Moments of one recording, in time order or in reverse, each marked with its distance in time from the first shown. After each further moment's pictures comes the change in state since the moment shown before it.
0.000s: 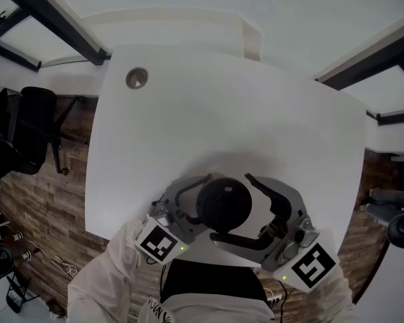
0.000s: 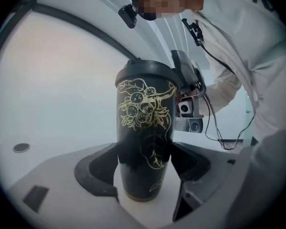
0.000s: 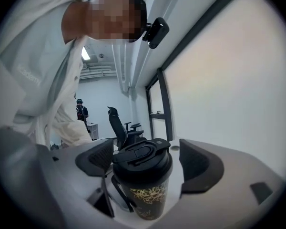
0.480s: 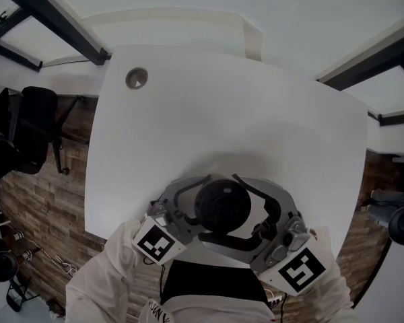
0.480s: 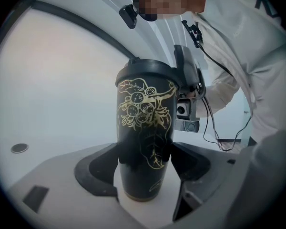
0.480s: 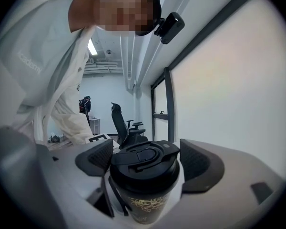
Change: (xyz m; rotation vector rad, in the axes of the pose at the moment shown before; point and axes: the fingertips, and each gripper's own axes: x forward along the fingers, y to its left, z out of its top) left arm 0.000 0.000 -0.003 -0.005 0.015 -0.023; right arm 0.014 0.008 -0.007 -0.079 0.022 0.033
